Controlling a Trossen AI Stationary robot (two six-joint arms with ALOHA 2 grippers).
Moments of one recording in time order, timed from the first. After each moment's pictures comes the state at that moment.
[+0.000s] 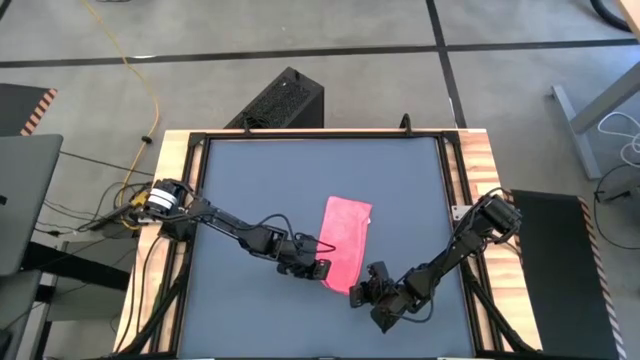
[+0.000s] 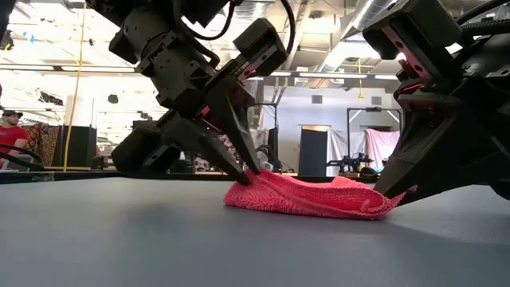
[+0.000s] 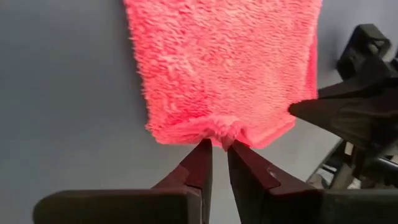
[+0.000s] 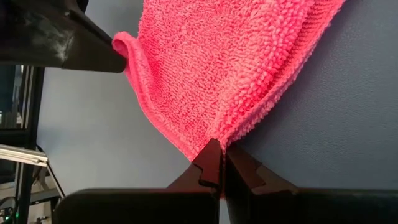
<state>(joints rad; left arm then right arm) -0.26 1.88 1.02 0.08 0.08 -1.55 0.70 1.89 0.93 0.02 0.63 1.91</state>
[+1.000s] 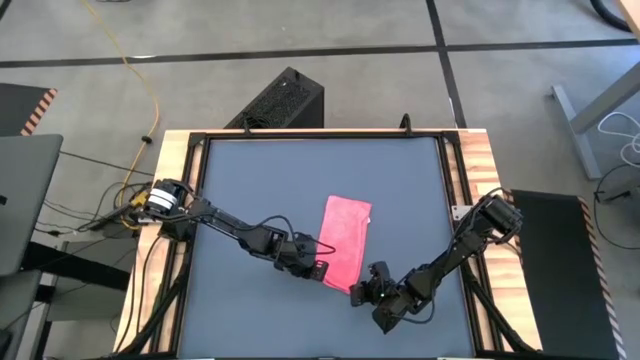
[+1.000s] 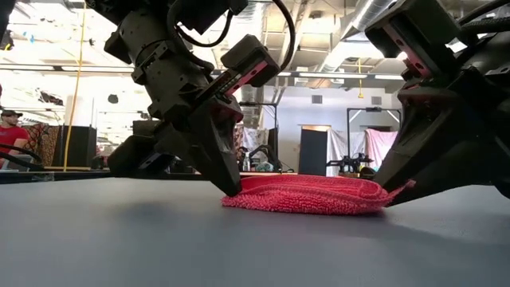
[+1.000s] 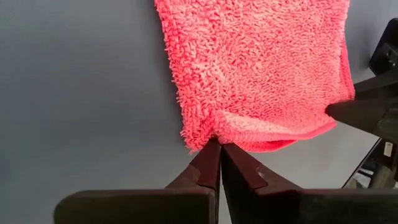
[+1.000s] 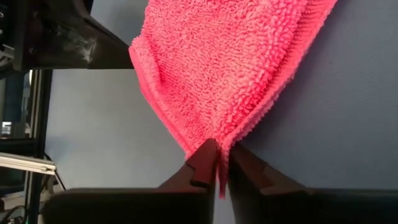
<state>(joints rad) -0.26 1.88 1.02 0.01 0.04 -1.46 0.71 1.88 0.93 0.01 0.65 1.97</state>
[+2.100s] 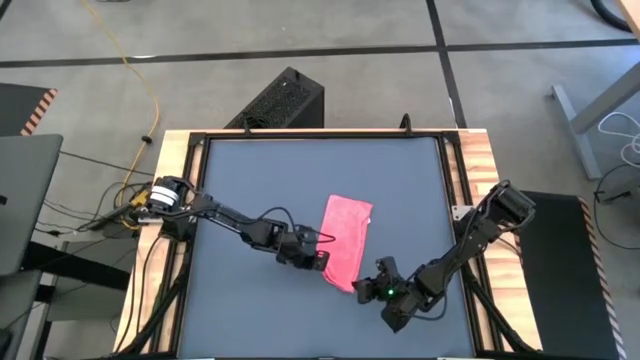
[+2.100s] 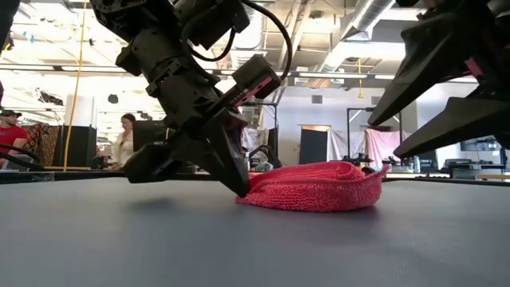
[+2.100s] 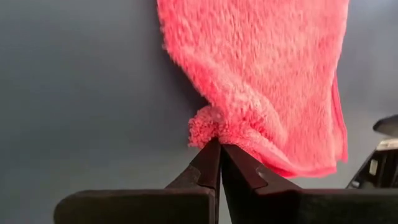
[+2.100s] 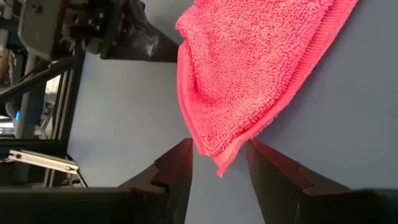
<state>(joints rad) -0.20 1.88 0.98 0.07 0.05 -1.46 0.73 1.74 0.92 -0.13 0.73 1.94</state>
